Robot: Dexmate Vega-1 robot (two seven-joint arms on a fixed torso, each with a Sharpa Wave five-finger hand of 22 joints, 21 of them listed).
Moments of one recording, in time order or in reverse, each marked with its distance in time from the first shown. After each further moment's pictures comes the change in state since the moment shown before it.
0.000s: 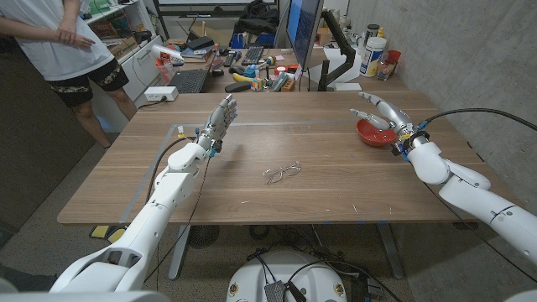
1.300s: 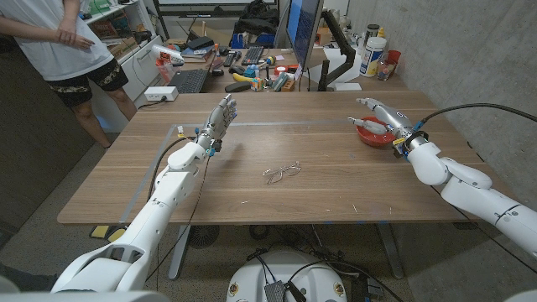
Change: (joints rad) left arm -0.019 -0.012 -0.007 0.039 -0.002 -0.012 -0.020; left_hand 0.004 0.004 -0.009 0.001 -0.005 0.005 0.005 0.000 0.000 0.000 0.000 0.000 0.000 0.000 0.000 0.000 0.000 0.000 0.000 0.000 0.000; right arm -0.012 -0.050 -0.023 -0.066 -0.117 -0.132 0.014; right_hand 0.026 -0.016 -0.003 -0.003 0.007 -0.011 0.006 0.000 0.000 -0.009 0.009 0.000 0.000 0.002 0.012 0.000 0.000 0.007 0.014 -0.022 0.000
